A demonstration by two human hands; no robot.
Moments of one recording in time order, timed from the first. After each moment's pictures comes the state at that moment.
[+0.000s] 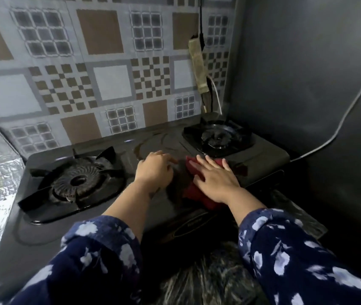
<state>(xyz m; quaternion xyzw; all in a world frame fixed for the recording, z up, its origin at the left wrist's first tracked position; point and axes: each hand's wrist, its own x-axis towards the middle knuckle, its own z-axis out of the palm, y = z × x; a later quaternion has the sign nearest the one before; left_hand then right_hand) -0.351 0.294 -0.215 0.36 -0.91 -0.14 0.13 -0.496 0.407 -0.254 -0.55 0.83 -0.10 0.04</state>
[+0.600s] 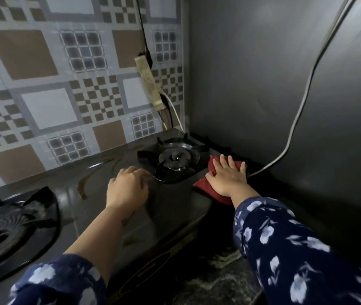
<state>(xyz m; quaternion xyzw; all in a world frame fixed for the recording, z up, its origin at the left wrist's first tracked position) -0.436 0.294 -0.215 0.34 -0.92 -0.09 0.17 -0.661 0.435 -0.251 -0.35 0.93 -0.06 0.06</state>
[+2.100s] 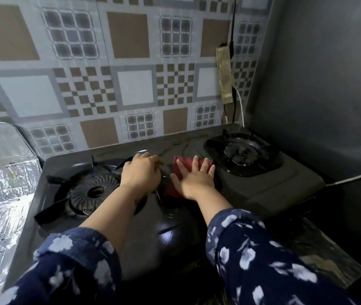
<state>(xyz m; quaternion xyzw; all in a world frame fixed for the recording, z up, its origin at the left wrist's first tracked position) -0.308 0.216 -0.207 0.42 -0.89 -0.09 0.17 -0.445 0.279 -0.248 -0.50 0.86 -0.01 0.07</state>
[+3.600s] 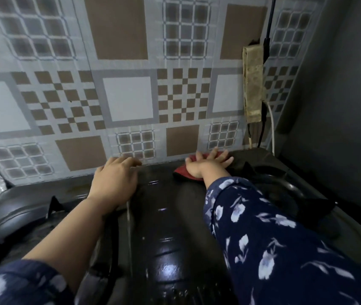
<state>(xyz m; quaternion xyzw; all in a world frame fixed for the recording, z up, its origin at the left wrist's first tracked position) -0.356 0.086 -0.214 0.49 -0.85 -0.06 0.19 -0.587 0.098 -0.231 -0.42 0.90 0.02 0.14</state>
